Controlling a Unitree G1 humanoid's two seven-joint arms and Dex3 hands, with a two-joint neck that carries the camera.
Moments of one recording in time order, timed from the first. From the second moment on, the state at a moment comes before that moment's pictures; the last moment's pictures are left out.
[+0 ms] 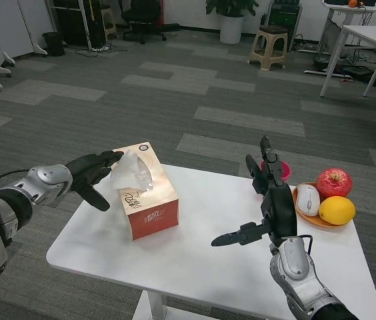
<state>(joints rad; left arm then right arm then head) -0.90 0.64 -0.97 1.17 -0.69 -0.25 -0.34 -0.43 -0.28 0.54 0.66 0.35 -0.80 -0.31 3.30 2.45</state>
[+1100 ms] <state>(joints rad) -0.95 0.58 -1.15 1.06 -0.68 -0.25 -0.33 -0.43 -0.28 0.54 0.66 0.35 -0.80 -0.32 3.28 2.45</state>
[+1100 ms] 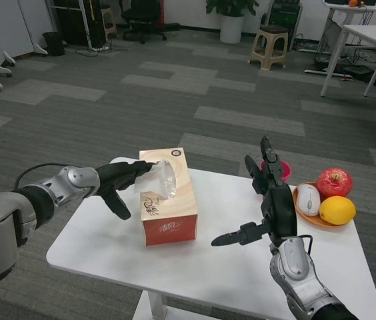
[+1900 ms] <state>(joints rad) -0.95 0.54 -1.15 0.92 -0.62 -0.27 -0.34 -0.42 -0.28 0.58 0.66 0.35 -0.80 -0.32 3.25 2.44</state>
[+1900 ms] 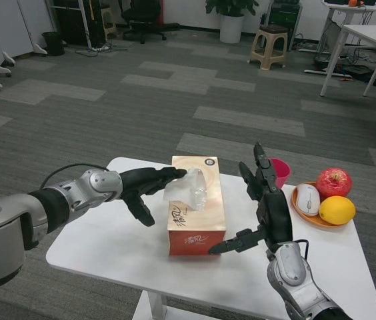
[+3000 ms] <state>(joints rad) -0.92 0.53 -1.16 0.78 -0.59 -0.28 -0.35 -0.41 -0.29 0.57 0.91 0.35 -0.80 -0.30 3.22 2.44</state>
